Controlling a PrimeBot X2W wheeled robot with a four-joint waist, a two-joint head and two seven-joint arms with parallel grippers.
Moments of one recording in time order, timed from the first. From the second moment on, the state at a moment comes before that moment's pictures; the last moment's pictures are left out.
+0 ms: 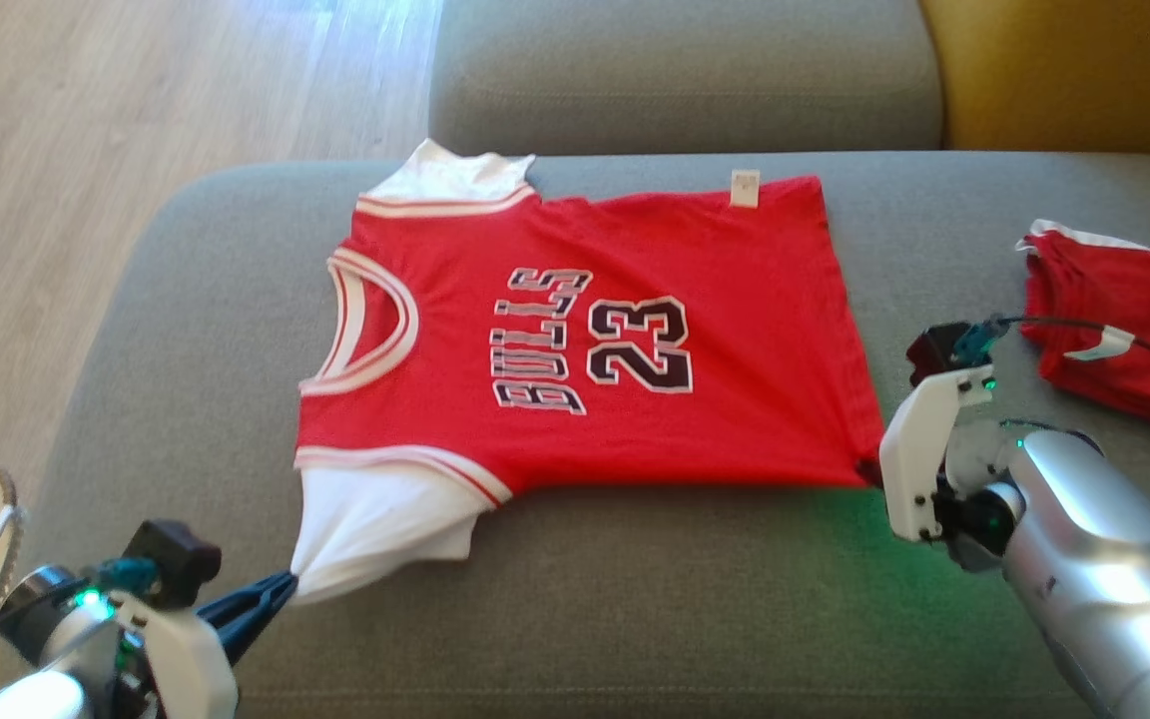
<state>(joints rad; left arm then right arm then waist) -0.18 0.78 -0.79 0.14 -0.65 -0.13 0.09 -0.68 -0.22 0.45 1.07 0.56 0.13 0.46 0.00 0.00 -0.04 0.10</state>
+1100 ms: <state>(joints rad) -0.02 1.01 -0.89 -0.20 -0.89 -0.13 0.28 -0.37 -0.45 0.50 0.58 0.79 0.13 0.97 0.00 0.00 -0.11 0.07</state>
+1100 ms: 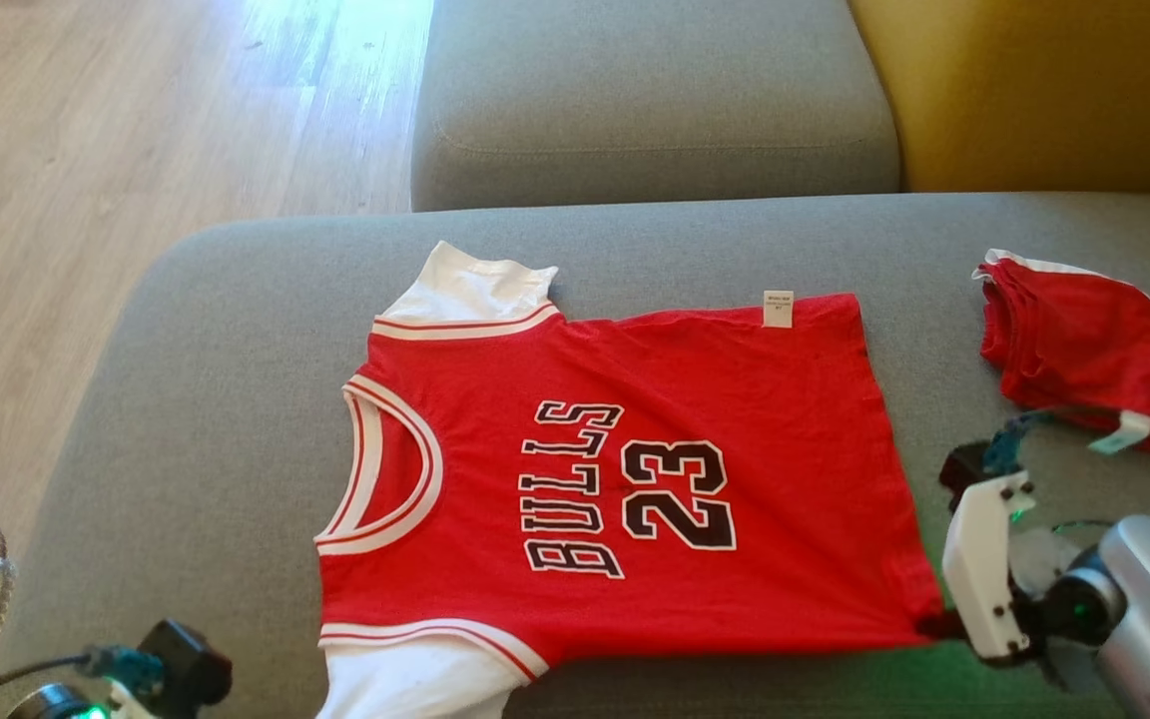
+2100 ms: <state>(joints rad) -0.35 0.85 -0.83 0.05 -0.86 -0.13 0.16 -0.53 -0.24 0.23 0.73 0.49 0.13 0.71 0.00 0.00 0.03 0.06</state>
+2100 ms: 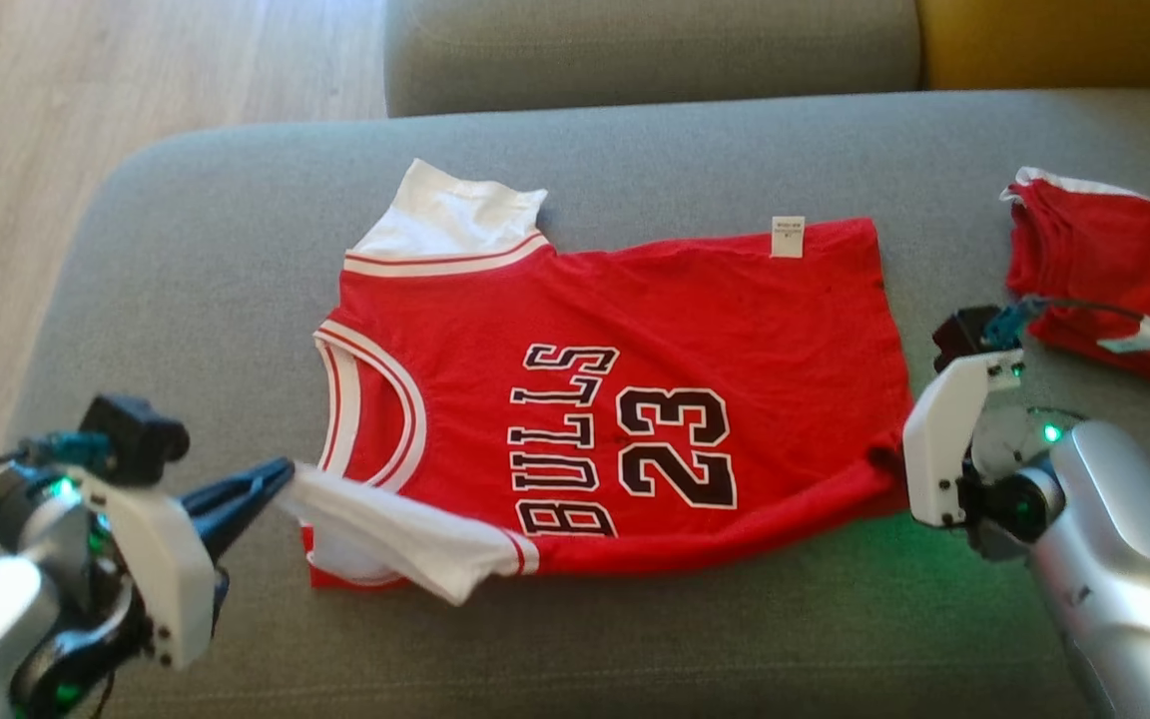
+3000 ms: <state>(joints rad) -0.63 0.64 -0.90 0.48 -0.73 -0.11 0.05 -0.71 -0.17 0.19 0.95 0.43 0.13 0.53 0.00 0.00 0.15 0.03</state>
